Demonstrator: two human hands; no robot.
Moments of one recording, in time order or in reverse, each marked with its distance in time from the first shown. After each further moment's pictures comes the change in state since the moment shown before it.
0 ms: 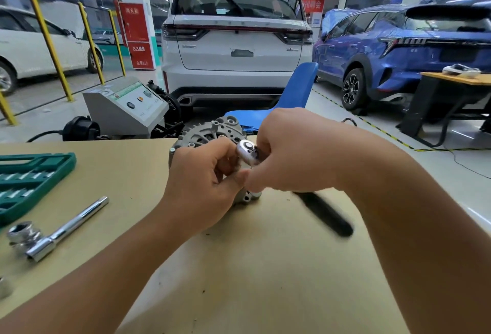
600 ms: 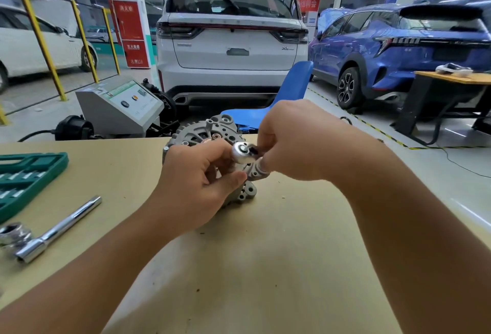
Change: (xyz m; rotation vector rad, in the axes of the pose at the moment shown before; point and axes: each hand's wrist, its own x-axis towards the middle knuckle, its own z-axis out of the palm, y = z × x) left_hand -0.001 0.004 -0.006 0.011 -0.052 0.058; right_hand 0.002 0.010 0.000 -0.036 0.122 0.009
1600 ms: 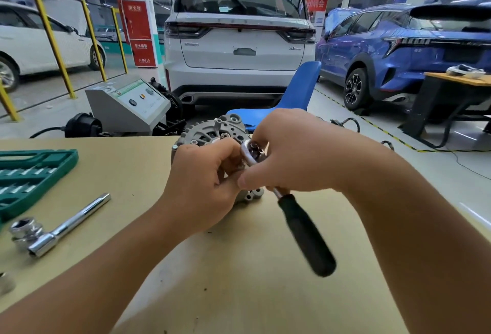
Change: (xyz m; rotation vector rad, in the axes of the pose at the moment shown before) left_hand 0.001 -0.002 0.001 0.043 0.011 0.016; right_hand 0.000 -0.011 0.005 0.033 -0.116 -0.075
